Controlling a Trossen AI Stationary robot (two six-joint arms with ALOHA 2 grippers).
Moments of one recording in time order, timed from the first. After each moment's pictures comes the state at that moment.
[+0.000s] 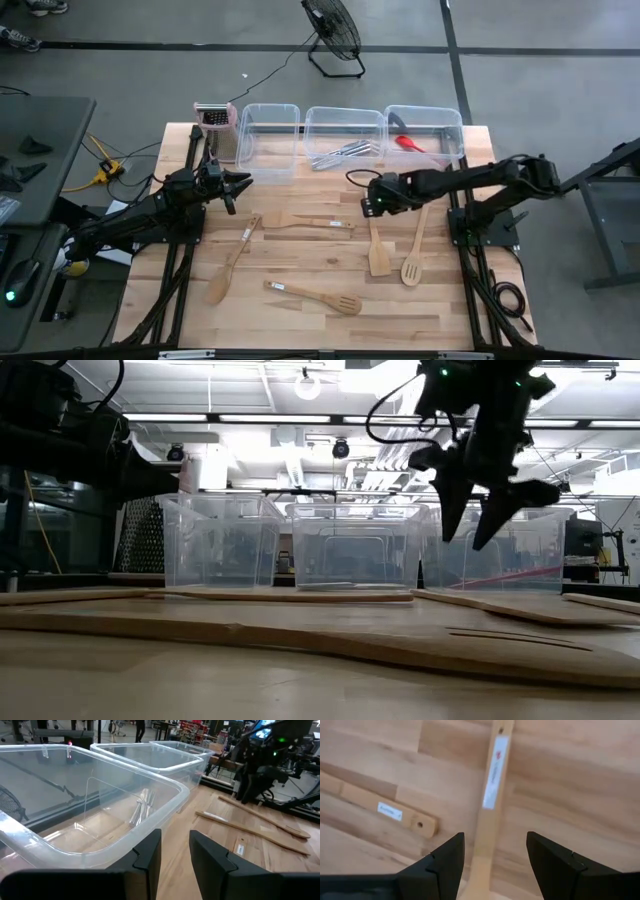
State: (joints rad) left arm 0.44 0.10 0.05 -0.01 0.01 -0.19; right arm -0.08 1.44 0.90 -0.71 0.11 1.26
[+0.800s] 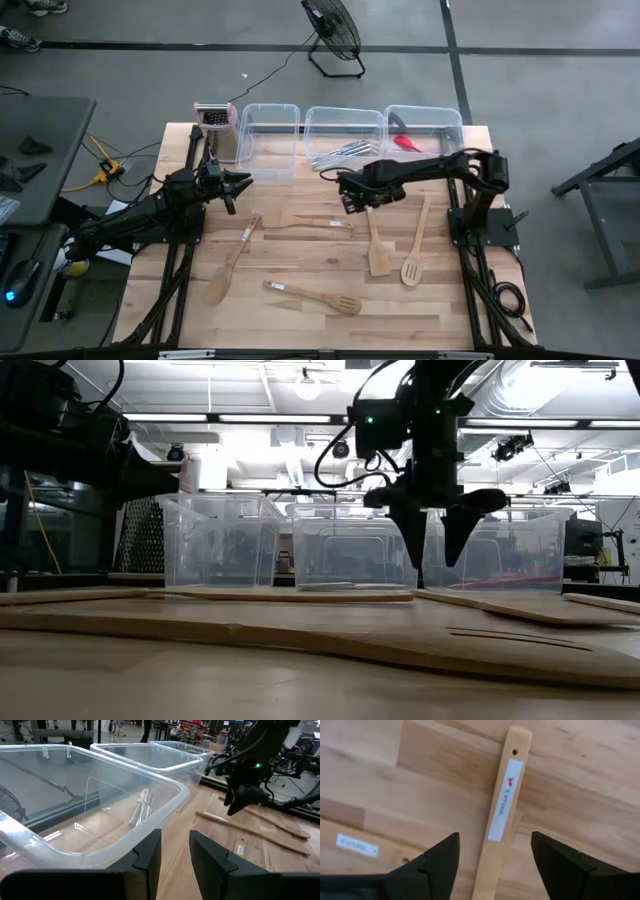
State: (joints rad) left arm 0.44 0.10 0.05 -0.01 0.01 -0.19; right arm -0.15 1.81 1.24 -0.95 0.09 1.13
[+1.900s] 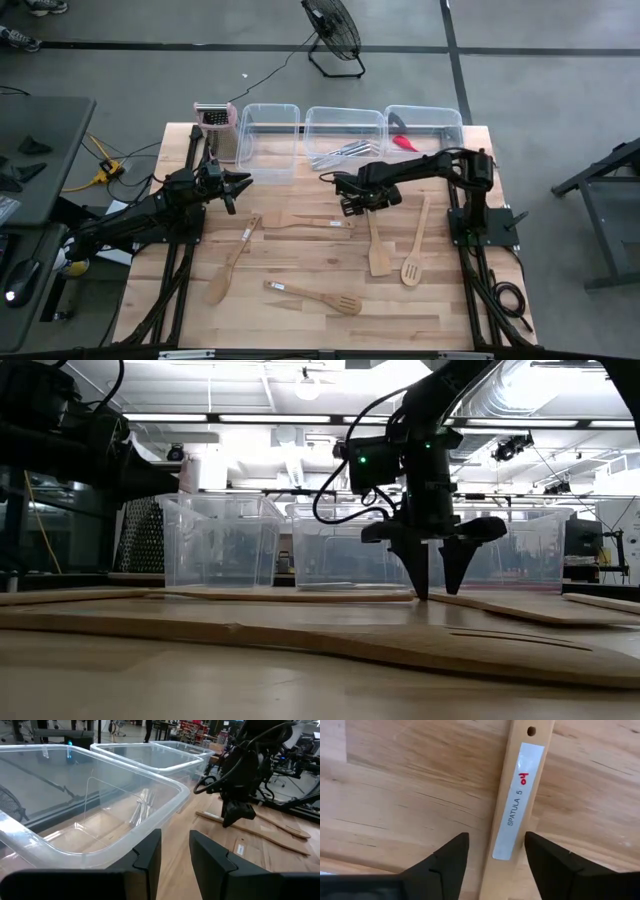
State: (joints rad) left arm 0.44 0.10 0.05 -0.01 0.01 -0.19; right arm -0.19 1.95 1.21 -0.86 -0.02 1.14
